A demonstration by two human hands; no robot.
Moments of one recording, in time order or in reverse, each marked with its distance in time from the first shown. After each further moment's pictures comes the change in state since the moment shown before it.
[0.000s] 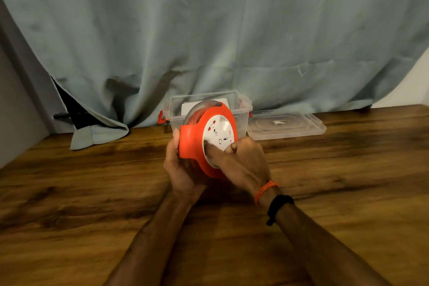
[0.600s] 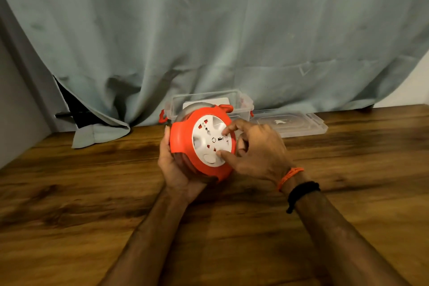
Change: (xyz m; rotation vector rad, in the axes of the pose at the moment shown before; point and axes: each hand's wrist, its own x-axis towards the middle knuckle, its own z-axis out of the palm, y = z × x) left_hand 0.007 0.008 -0.010 -0.079 -0.134 -0.120; right_hand 0.013 -0.004 -0.039 -0.278 0.010 -0.456
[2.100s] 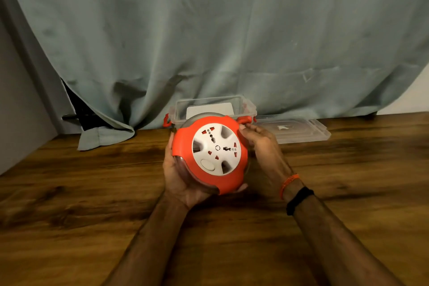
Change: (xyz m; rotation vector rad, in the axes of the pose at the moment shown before) left_hand -0.004 0.004 -0.009 -0.213 -0.296 -0.433; right_hand 0.015 0.018 0.025 1.003 0.066 0.587
